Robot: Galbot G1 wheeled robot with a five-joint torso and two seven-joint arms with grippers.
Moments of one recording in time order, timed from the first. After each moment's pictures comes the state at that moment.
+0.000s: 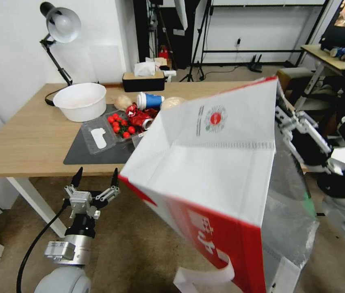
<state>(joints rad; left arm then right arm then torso) 1.72 -1.39 -0.57 -2.20 -0.16 -0.22 -0.04 -1.35 0.85 0.81 2.43 1.42 -0.09 -0.42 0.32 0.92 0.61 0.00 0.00</state>
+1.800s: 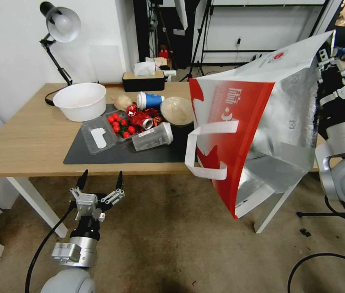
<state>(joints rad) 1.72 -1.41 -0.54 -2.19 -0.12 -0.21 -0.03 -1.02 0.96 0.70 2.29 1.38 0.02 0.33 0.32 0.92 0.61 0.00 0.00</state>
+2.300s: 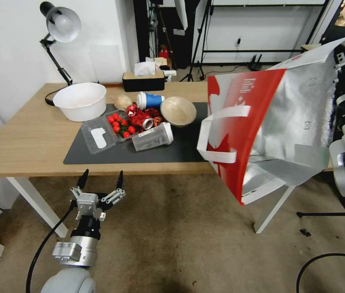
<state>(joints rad) 1.72 -1.40 -0.54 -2.19 -0.12 -0.21 -0.03 -1.03 0.92 0.78 2.23 1.36 -0.01 0.40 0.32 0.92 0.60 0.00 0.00</state>
